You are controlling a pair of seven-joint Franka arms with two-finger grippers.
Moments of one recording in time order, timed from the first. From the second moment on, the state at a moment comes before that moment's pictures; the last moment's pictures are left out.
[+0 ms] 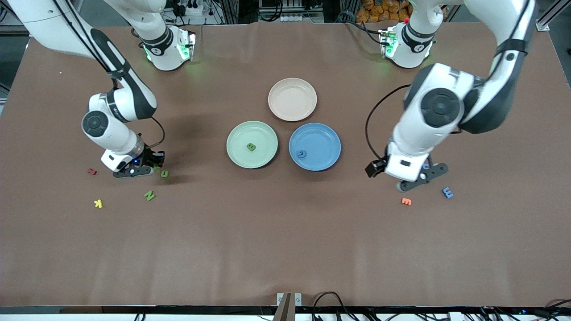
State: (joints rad) left arm -0.02 0.36 -0.43 -1.62 0.17 1.93 -0.90; right arm -0.31 0.34 0.35 -2.33 -0.25 2.64 0.14
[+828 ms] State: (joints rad) left arm 0.25 0.21 -0.50 -1.99 0.05 2.35 -0.68; right arm 0.18 0.27 0.36 -2.29 0.08 2.56 0.53
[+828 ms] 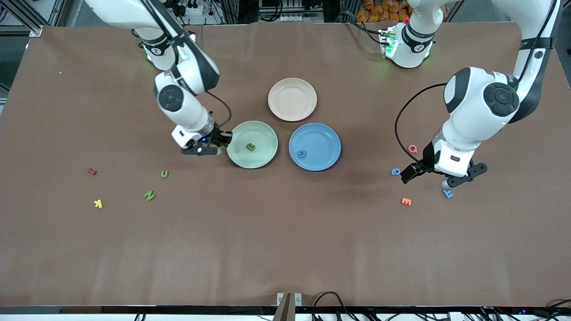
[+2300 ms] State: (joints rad) left arm 0.44 0.36 -0.47 -2.09 0.53 2.43 -0.84; right arm 0.26 0.32 0.27 -2.21 0.09 2.50 0.68
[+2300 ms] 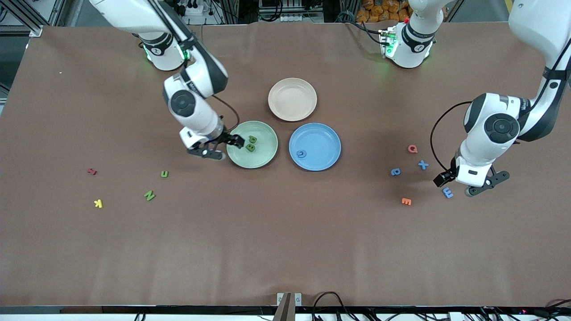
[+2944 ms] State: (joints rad) left arm 0.46 0.48 -0.44 -2.00 0.57 2.43 -0.97; right arm -0.02 0.34 0.25 -2.21 -0.13 2.47 0.52
